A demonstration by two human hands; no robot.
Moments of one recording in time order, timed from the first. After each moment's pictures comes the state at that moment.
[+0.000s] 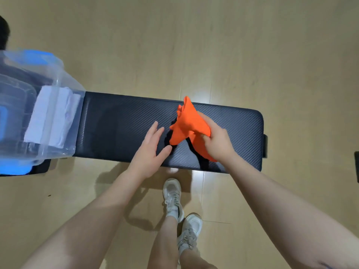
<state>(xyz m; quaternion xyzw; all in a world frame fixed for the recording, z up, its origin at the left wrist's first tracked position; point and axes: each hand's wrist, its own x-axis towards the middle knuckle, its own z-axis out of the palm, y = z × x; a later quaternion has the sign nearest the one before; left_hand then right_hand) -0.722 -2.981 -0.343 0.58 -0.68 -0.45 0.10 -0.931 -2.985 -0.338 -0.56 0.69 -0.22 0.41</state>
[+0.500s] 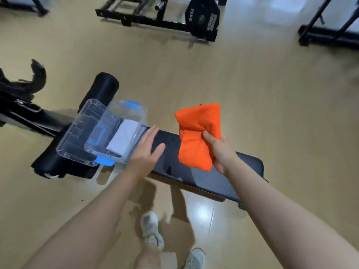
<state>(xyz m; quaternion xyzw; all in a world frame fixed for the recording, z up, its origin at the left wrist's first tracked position) -0.633 -2.948 -0.119 0.64 -0.63 -0.35 0.25 -0.838 -2.976 -0.118 -0.29 0.53 -0.44 0.67</state>
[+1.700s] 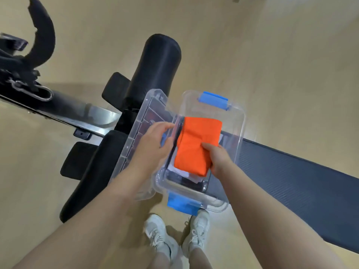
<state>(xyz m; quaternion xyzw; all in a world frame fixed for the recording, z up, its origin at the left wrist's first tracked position) -0.323 -3.115 -0.276 0.65 -0.60 -0.39 0.26 -0.493 -3.138 -0.355 -0.13 0.71 -0.29 0.63</state>
